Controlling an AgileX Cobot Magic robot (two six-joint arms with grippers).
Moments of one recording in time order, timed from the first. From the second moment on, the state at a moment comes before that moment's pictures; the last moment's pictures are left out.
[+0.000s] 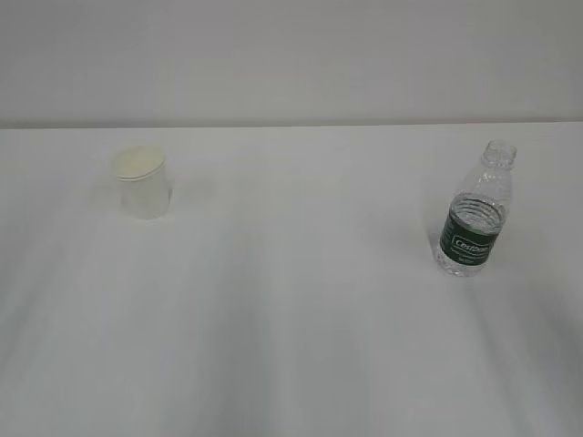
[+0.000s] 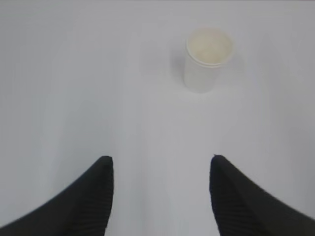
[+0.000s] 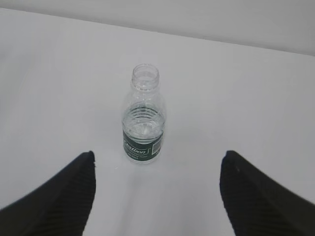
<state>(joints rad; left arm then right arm) -0.05 0.94 -0.62 0.01 0.37 -0.11 0.12 0.79 -0.55 -0.03 0.38 -0.13</state>
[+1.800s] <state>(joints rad) -0.19 1.42 -0.01 0.20 -1.10 -0.20 0.12 1.15 -0.03 -0.22 -0.81 0.14</state>
